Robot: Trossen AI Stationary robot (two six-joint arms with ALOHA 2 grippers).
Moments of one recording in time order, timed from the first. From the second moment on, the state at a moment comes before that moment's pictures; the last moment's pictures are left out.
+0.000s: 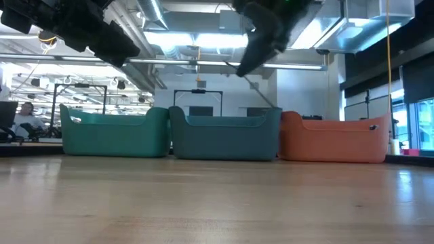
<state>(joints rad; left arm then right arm) -0.27 0.98 0.43 0.17 -0.11 -0.07 0.16 1.67 1.33 -0.61 0.46 0.25</state>
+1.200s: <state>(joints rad) -0.27 0.98 0.43 0.17 -0.11 -0.07 -0.21 1.73 1.45 -0.45 0.38 -0.01</state>
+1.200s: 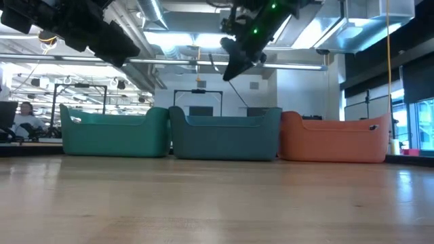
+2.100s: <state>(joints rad) -0.27 0.98 0.43 0.15 -0.11 -0.07 -0.26 1.97 1.45 -0.44 0.35 -0.03</state>
